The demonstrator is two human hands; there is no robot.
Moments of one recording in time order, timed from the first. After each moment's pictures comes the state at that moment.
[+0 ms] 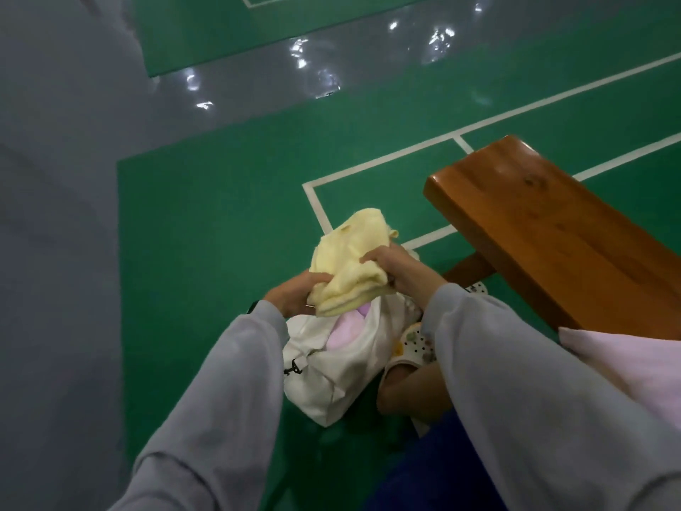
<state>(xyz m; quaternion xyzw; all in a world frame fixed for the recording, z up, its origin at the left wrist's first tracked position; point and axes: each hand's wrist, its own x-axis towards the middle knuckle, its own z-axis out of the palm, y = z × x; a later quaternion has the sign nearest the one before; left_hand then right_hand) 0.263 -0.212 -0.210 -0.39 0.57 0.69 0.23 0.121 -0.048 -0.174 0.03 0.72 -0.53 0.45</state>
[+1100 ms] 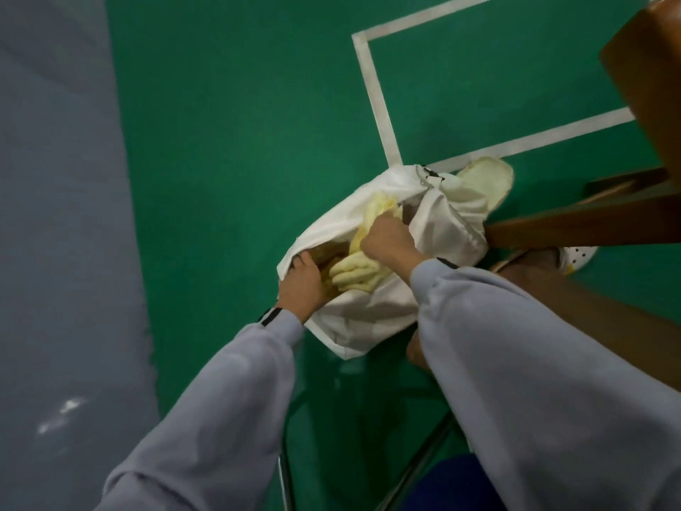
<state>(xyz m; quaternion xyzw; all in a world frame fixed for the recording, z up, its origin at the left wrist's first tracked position) 0.358 -0.209 -0.415 -0.45 0.84 0.18 0.24 0.175 -0.136 -0.371 -0.22 0.87 -0.12 0.42</state>
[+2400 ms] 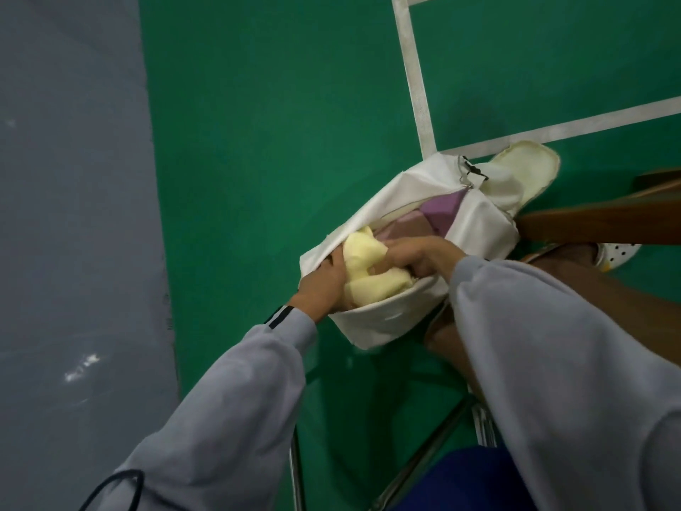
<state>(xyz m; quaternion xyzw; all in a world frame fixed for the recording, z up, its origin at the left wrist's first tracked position) 0.380 -0.190 -0.384 -0.37 0.83 0.25 0.34 0.188 -0.113 -0.426 -0.09 0.61 -0.16 0.77</state>
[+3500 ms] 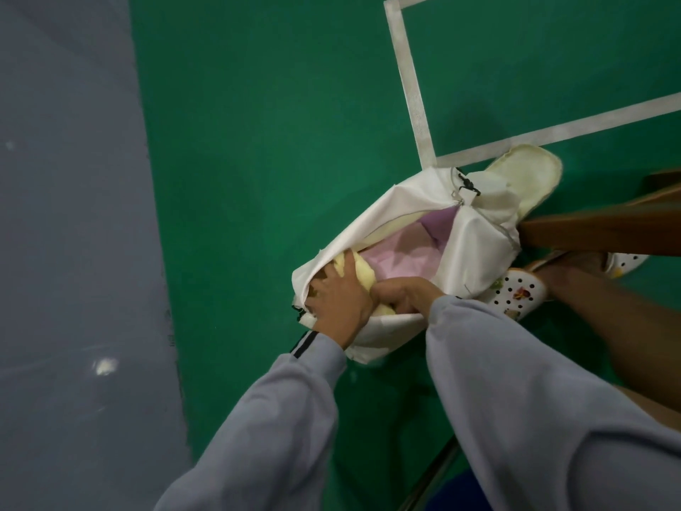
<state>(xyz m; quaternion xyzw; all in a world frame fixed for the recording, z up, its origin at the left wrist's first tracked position) 0.345 -0.156 -0.393 -0.50 0.80 0.17 0.30 0.244 -0.085 -0.536 0.01 0.63 -0.17 0.76</state>
